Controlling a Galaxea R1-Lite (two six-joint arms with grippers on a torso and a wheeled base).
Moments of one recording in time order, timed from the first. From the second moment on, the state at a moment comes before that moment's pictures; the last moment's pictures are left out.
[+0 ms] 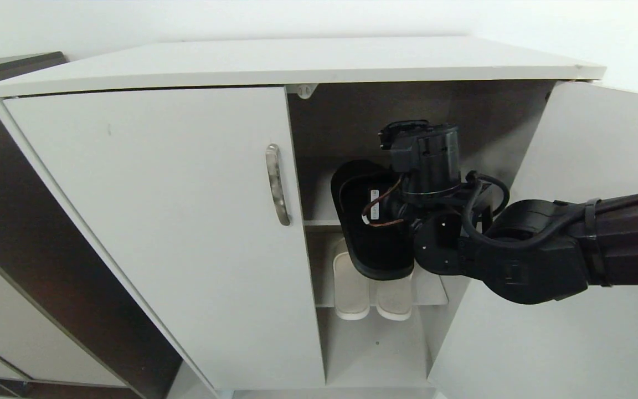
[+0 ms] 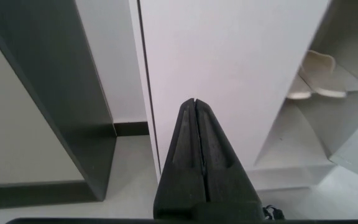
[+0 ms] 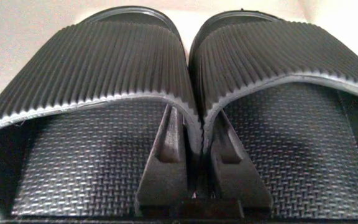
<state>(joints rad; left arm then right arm) 0.00 0.00 0.00 0.00 -0.02 0.01 0.84 1.95 -1.41 -0.33 -0.76 0.14</state>
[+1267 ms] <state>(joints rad) 0.00 0.00 0.00 0.00 -0.02 0.01 0.75 2.14 -1.75 -0.19 -0.76 0.18</state>
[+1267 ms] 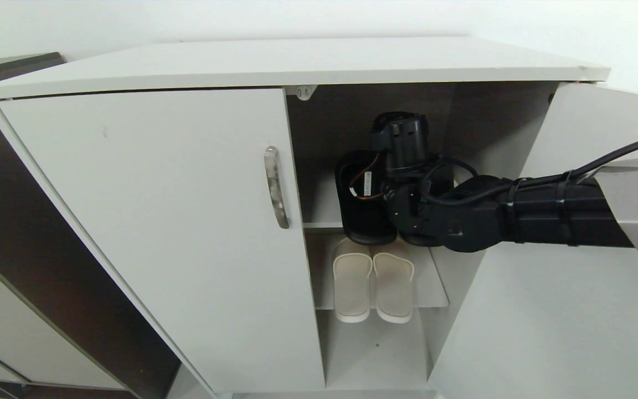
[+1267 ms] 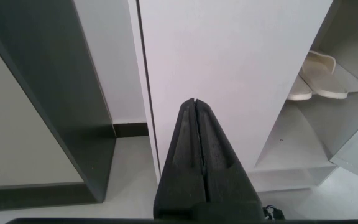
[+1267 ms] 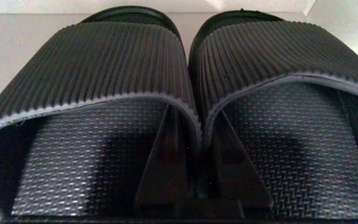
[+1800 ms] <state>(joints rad) 0.00 0.00 0.00 0.00 -0.02 0.01 0.75 2.15 -1.75 -0.19 -0.76 0.18</state>
